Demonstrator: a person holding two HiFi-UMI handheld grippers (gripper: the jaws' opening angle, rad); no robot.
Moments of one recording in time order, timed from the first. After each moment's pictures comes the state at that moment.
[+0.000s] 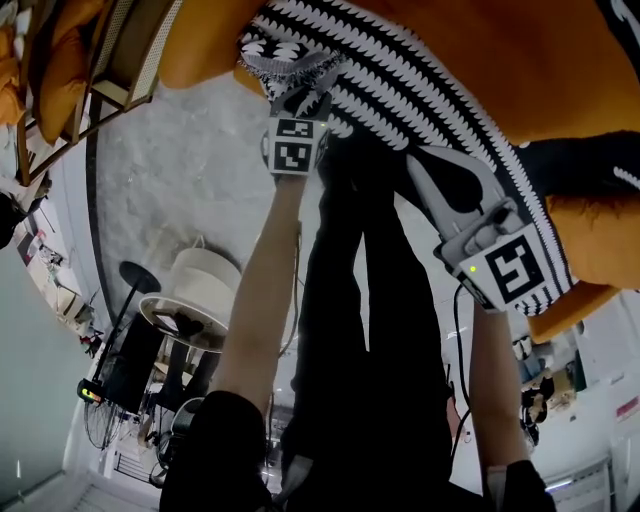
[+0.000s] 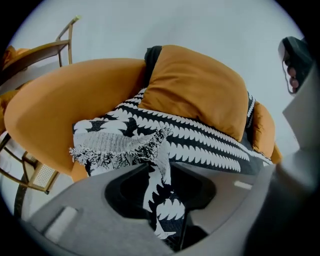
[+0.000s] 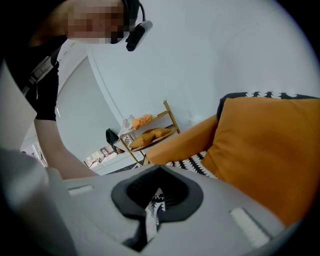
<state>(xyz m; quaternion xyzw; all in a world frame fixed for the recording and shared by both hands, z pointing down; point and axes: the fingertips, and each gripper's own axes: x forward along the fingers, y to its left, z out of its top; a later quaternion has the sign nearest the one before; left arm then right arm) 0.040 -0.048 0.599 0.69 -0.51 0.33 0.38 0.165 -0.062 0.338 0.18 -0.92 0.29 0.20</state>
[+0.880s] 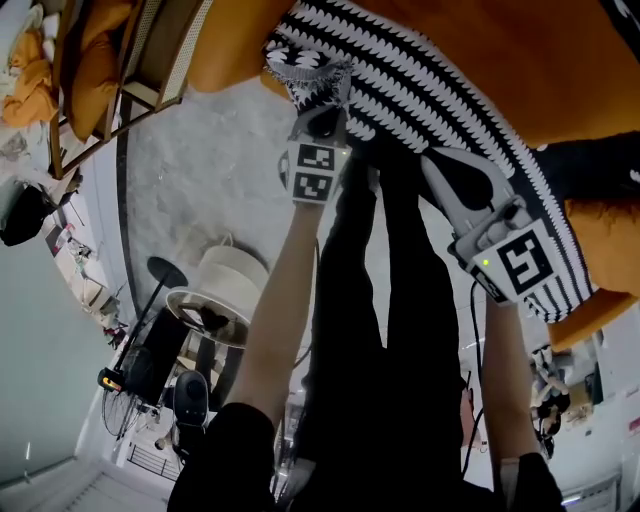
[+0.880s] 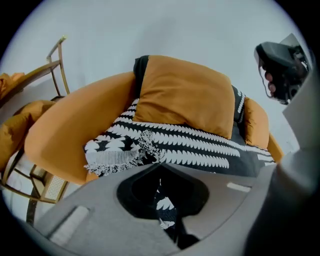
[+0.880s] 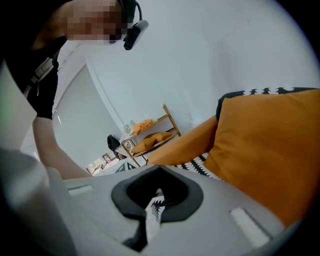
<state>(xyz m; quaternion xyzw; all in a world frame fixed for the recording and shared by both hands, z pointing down) 0.049 -0.041 0.542 0.71 -0.49 0.36 0.34 0.172 -0.068 0.336 0.18 -0.92 0.31 0.17</state>
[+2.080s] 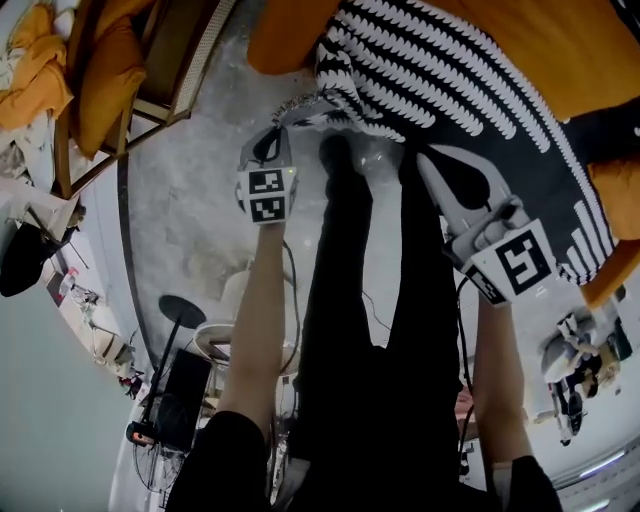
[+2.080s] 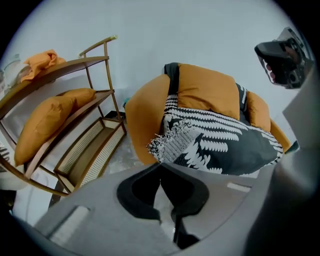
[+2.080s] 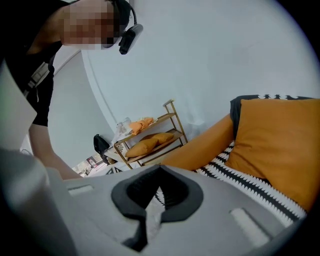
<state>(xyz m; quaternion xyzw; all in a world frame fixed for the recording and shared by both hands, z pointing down) -0.229 0.067 0.547 0.70 -0.52 0.37 0.31 -0.026 0.015 0.320 0.27 -0.90 0.29 0.18</state>
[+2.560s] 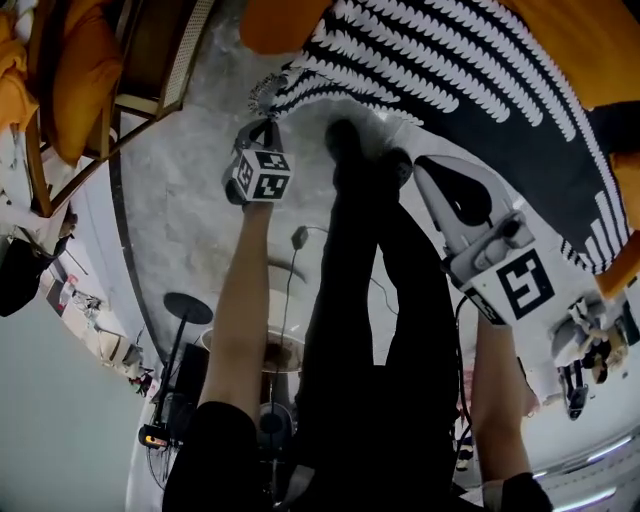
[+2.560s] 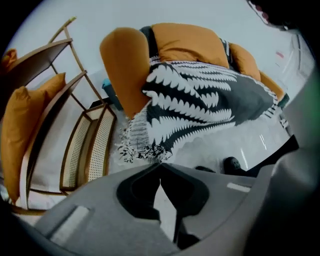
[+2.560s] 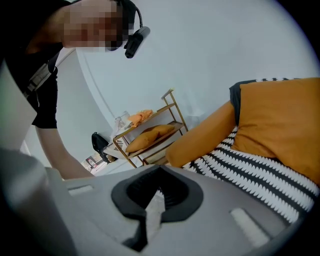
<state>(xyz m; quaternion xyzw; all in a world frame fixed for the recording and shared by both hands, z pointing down) -0.269 0.112 0.668 0.70 -0.40 0.53 0.26 -0.053 0.051 0.367 0.27 -0.89 0.32 0.20</state>
